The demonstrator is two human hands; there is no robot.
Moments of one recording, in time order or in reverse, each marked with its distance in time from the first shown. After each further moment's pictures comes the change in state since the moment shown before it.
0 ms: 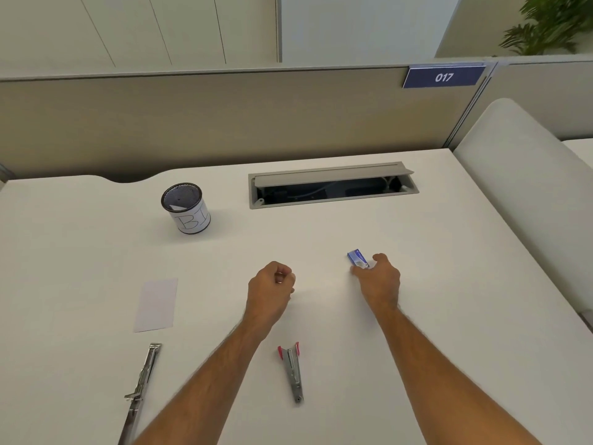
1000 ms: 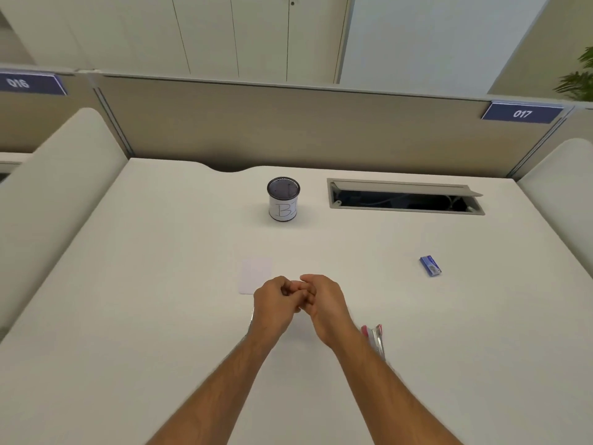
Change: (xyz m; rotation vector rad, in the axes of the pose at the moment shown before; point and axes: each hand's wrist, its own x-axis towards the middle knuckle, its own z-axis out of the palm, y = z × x) left_hand -0.068 -0.060 -0.167 -0.001 0.115 -0.041; right_hand -0.246 -0.116 0.130 0.807 -0.749 0.200
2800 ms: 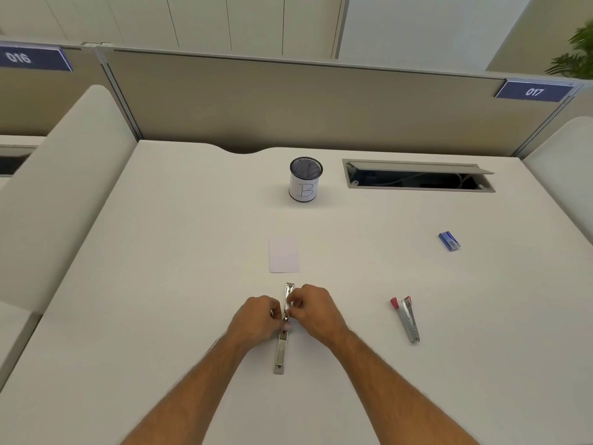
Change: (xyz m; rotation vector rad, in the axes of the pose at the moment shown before) left_hand 0.013 -0.103 -0.100 0.598 -0.339 0.027; right_hand 0.000 0.094 0.045 -1.320 -0.033 -0.381
